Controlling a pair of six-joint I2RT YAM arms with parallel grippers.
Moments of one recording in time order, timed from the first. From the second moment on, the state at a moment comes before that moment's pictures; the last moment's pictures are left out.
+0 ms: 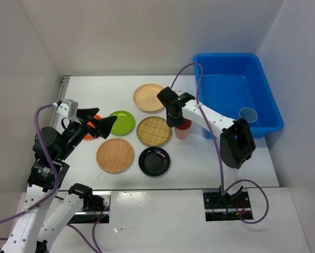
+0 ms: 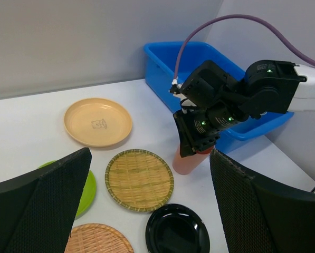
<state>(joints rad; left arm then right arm) -0.27 0.57 0.88 -0.21 0.27 -0.30 0.65 1.84 1.55 -0.91 0.31 0.59</state>
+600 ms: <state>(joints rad) -0.27 0.56 0.88 -0.21 0.27 -0.30 0.61 1.87 2.03 -1.09 0.34 0.58</state>
